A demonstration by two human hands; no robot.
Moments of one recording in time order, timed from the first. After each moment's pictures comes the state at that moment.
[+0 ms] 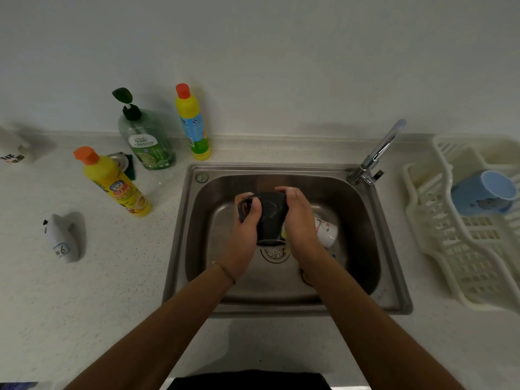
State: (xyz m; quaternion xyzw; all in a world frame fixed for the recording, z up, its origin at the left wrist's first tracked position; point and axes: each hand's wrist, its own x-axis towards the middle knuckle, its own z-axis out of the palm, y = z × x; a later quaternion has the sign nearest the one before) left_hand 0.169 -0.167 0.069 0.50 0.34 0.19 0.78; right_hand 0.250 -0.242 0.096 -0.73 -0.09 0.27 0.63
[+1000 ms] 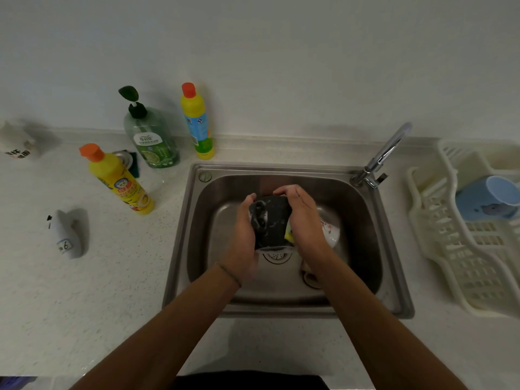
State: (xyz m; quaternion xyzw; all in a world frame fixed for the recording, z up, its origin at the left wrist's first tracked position) left_hand 0.169 -0.172 0.086 0.36 0.38 0.14 0.84; right_hand 0.255 -0.245 0.109 -0.75 -0.15 0.25 0.59
